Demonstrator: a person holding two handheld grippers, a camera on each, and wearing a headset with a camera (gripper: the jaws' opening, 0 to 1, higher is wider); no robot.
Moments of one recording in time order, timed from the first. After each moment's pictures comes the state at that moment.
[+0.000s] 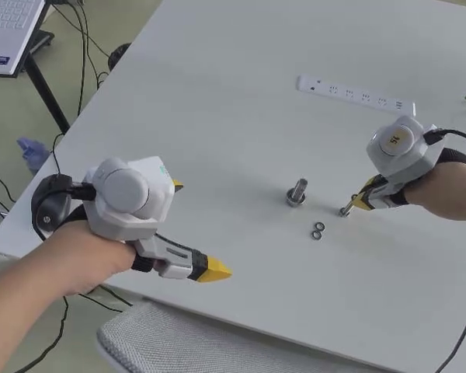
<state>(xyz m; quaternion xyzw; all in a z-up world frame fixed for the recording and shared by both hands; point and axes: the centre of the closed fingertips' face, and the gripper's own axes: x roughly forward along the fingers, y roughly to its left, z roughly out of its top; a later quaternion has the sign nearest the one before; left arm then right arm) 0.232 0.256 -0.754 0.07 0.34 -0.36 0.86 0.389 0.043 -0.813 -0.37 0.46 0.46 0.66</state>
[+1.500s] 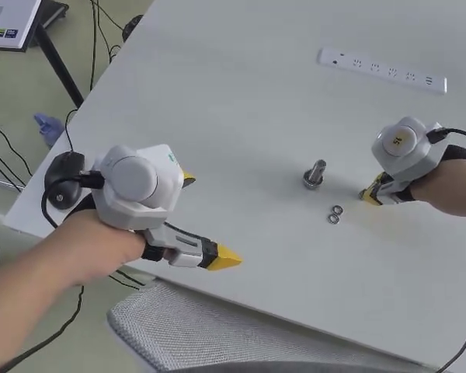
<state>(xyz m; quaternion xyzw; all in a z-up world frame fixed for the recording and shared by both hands) 0.224 0.256 -0.765 0.05 0.37 -0.36 0.86 0.389 0.041 -0.856 -0.39 0.47 0.47 0.63</state>
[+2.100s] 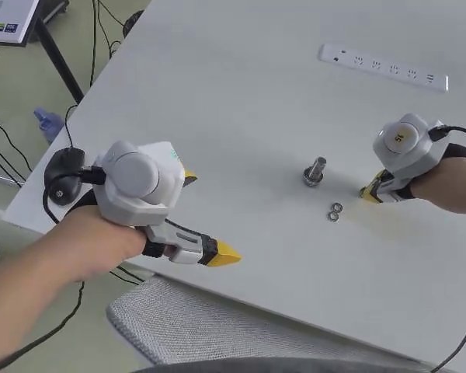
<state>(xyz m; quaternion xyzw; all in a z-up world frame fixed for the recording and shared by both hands) 0.223 0.255 -0.767 0.05 0.37 -0.36 0.86 0.388 0.039 -0.860 -0.38 0.48 0.47 0.63</state>
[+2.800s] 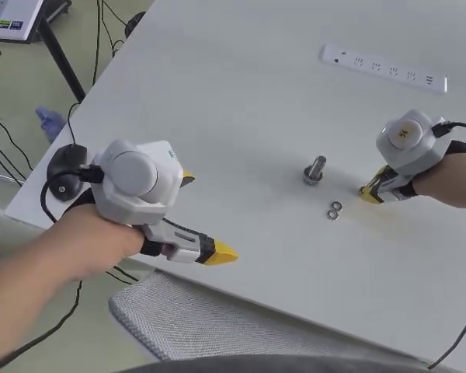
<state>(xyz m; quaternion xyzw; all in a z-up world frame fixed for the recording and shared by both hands) 0.214 0.257 -0.766 0.05 0.37 -0.36 0.86 0.387 0.040 -0.853 -0.38 0.47 0.48 0.63</state>
